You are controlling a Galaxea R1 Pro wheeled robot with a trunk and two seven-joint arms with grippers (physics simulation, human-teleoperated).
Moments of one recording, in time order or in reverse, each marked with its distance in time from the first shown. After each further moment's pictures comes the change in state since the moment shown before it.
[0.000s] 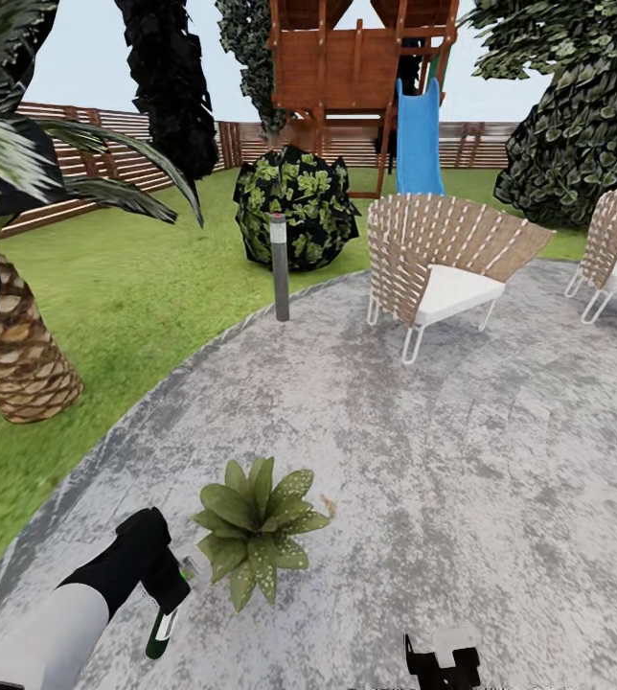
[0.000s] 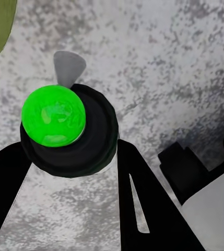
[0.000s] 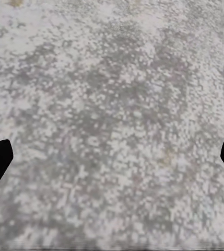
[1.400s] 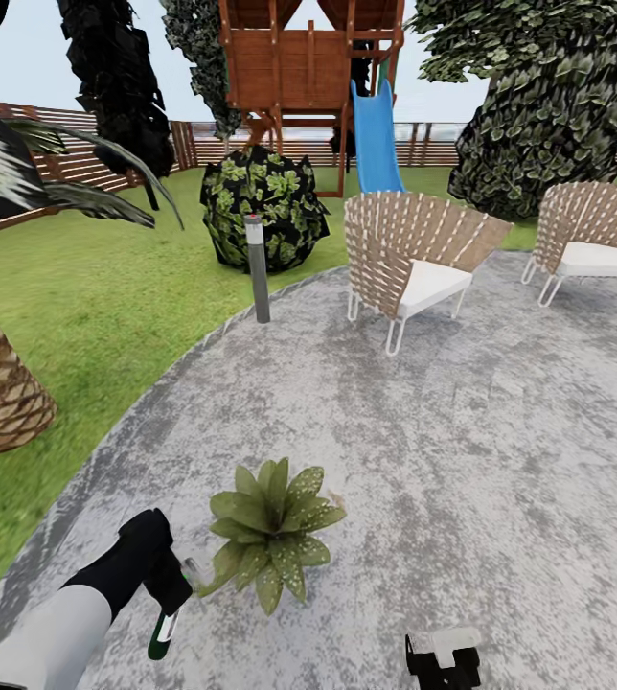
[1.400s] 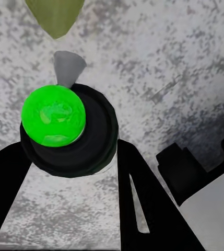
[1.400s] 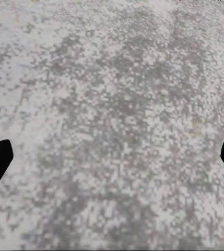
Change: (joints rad) left arm 0.003 -0.009 0.005 0.001 -0.002 0.009 0.010; right arm 0.000 0.000 0.000 0.000 0.000 0.000 0.000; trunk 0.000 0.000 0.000
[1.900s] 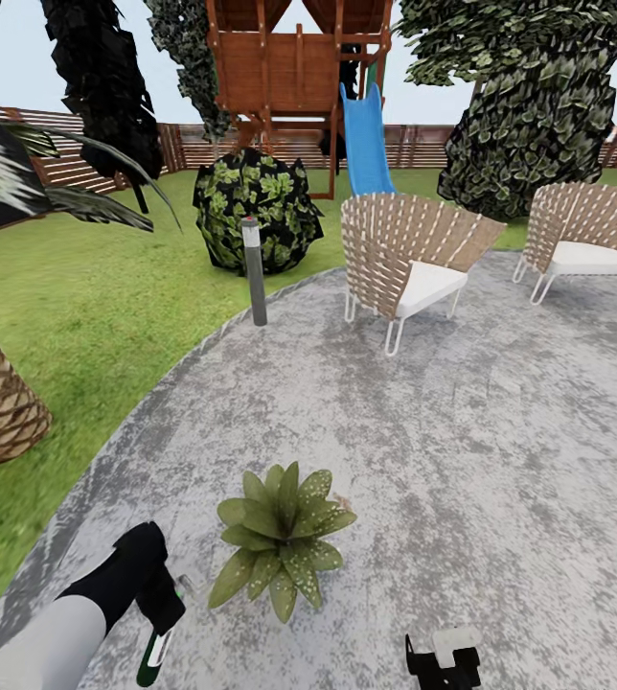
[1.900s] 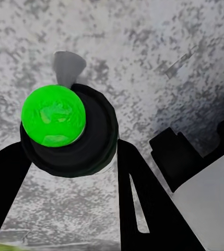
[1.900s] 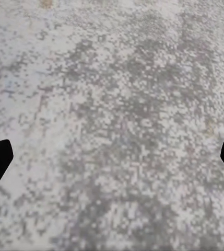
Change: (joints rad) left arm 0.019 0.010 -0.001 0.049 0.000 -0.009 0.001; right arm 0.000 0.000 0.000 0.001 0.000 -0.001 0.000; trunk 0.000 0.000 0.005
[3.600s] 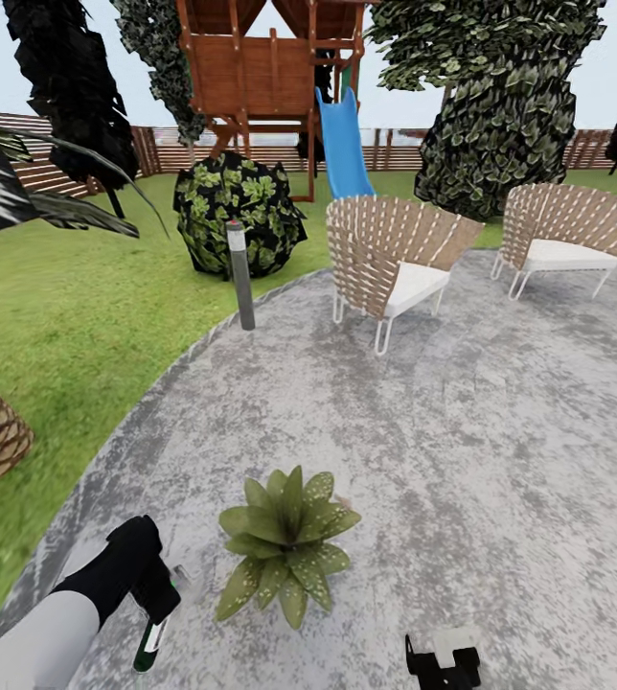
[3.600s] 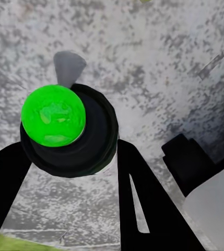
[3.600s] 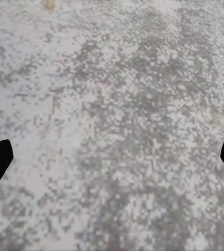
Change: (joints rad) left arm -0.006 0.022 0.004 -0.036 0.007 -0.004 -0.001; right arm 0.000 0.000 0.000 -0.001 -0.001 0.000 0.000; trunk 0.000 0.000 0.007
